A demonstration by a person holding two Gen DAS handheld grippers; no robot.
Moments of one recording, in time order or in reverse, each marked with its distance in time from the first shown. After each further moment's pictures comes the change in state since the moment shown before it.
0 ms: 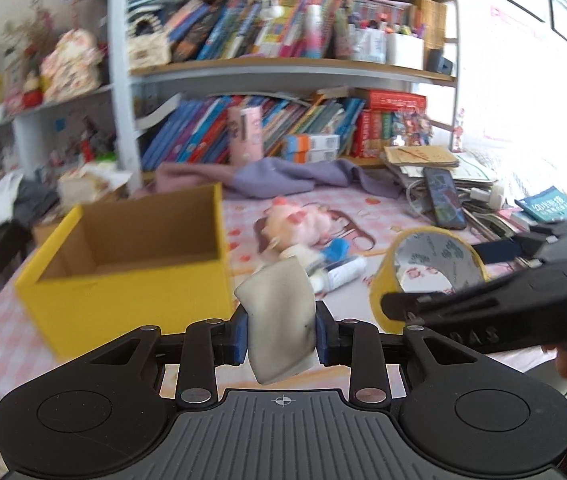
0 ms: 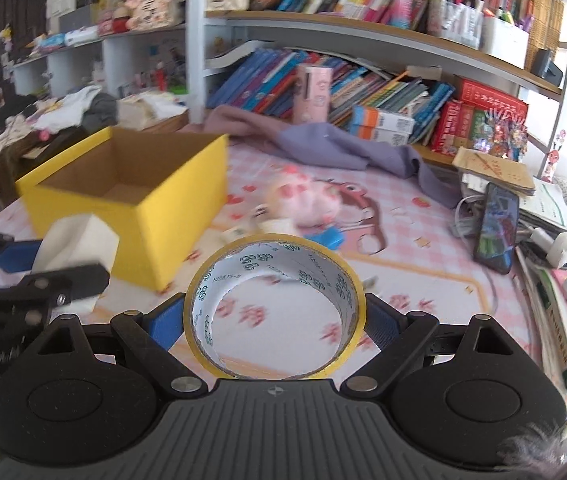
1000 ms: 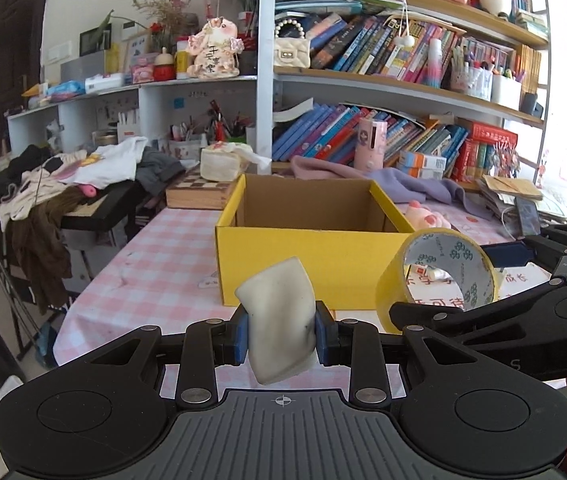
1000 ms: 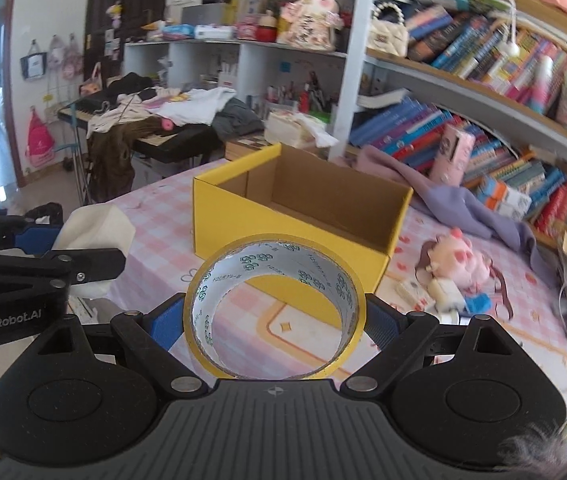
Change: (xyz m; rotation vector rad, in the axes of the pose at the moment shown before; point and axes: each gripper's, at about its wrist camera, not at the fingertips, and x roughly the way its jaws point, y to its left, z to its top) left arm -0.081 0.127 -0.046 -0.144 -0.042 0.194; right arm -0.018 0.178 0.010 -0.225 -0.090 0.180
